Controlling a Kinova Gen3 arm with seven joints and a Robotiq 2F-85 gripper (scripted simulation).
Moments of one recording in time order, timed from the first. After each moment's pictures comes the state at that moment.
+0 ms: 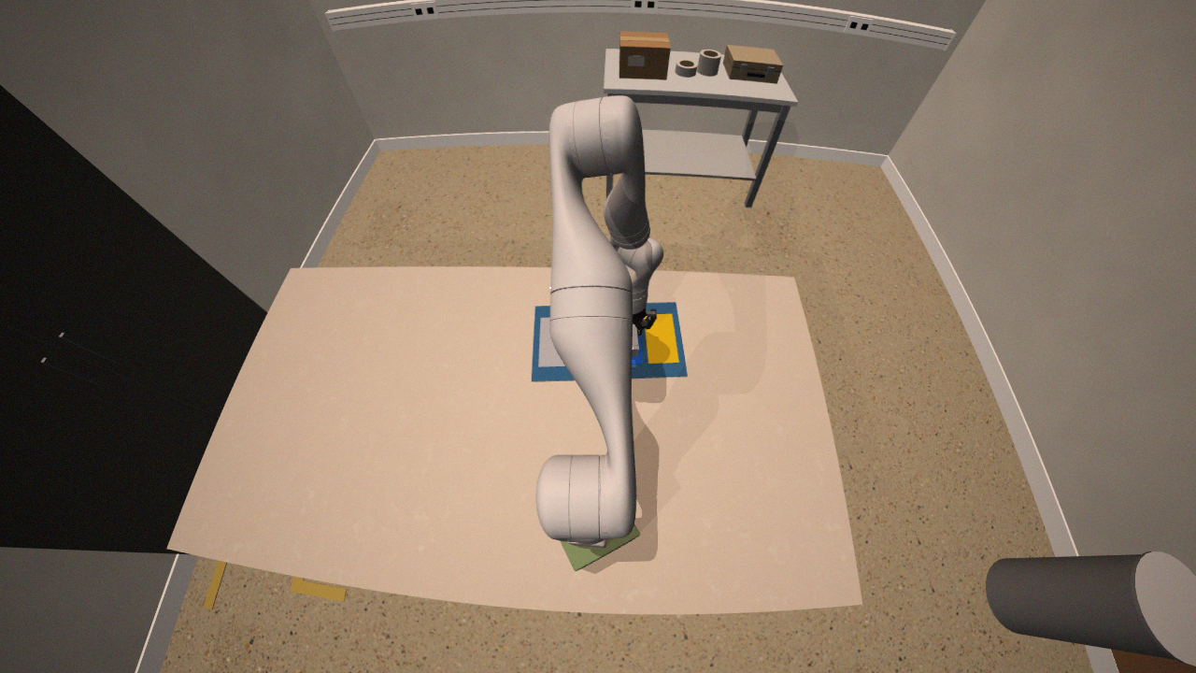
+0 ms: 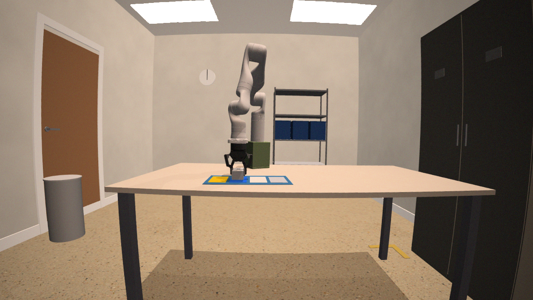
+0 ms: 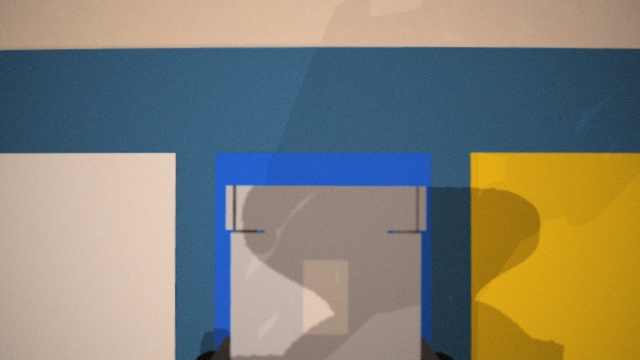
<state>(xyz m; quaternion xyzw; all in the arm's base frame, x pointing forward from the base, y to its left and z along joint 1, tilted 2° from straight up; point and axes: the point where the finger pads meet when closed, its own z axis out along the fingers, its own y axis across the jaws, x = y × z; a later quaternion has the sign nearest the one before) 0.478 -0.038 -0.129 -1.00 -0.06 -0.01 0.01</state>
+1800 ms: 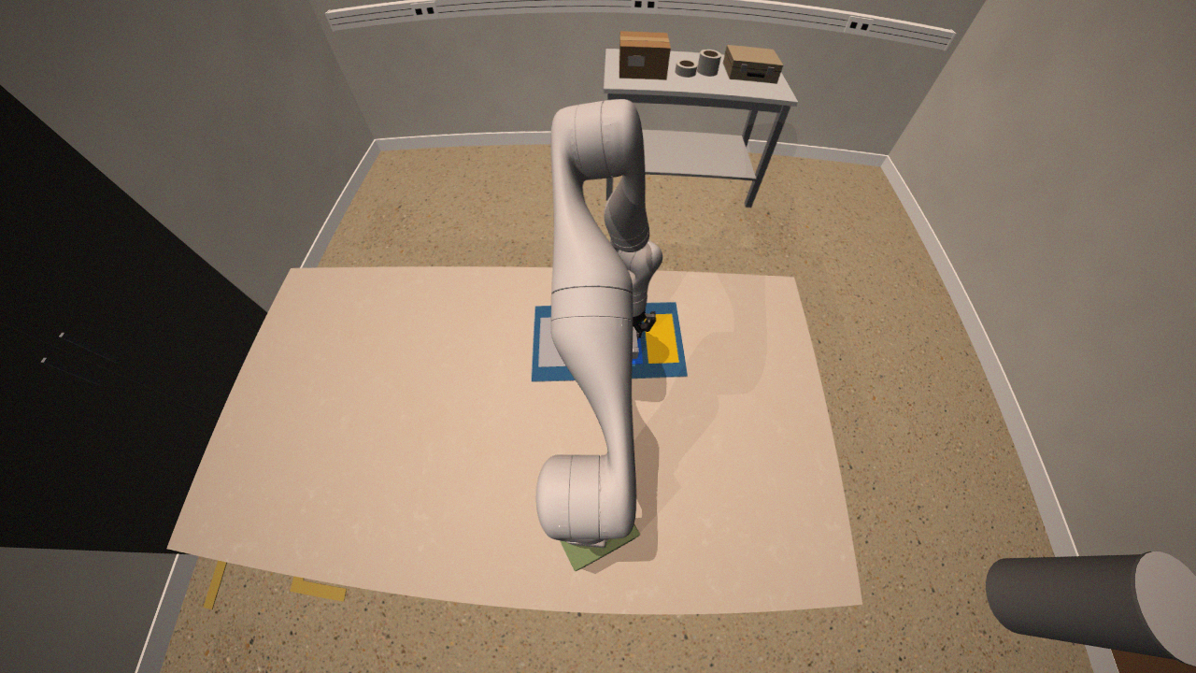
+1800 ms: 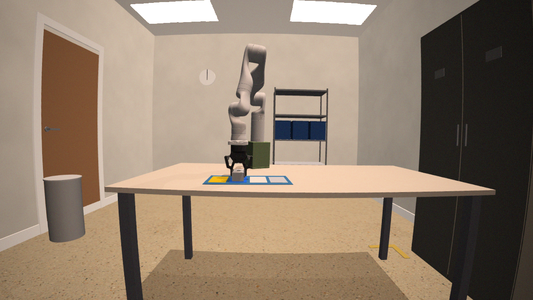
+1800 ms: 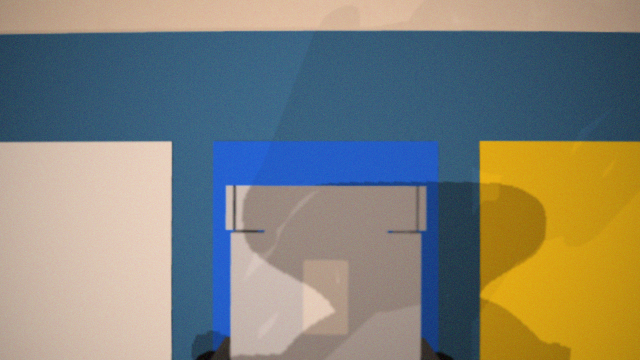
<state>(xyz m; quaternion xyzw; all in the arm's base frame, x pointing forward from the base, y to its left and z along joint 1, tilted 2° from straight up) 0.475 -0.038 -0.136 -1.00 -0.06 -0.01 0.01</state>
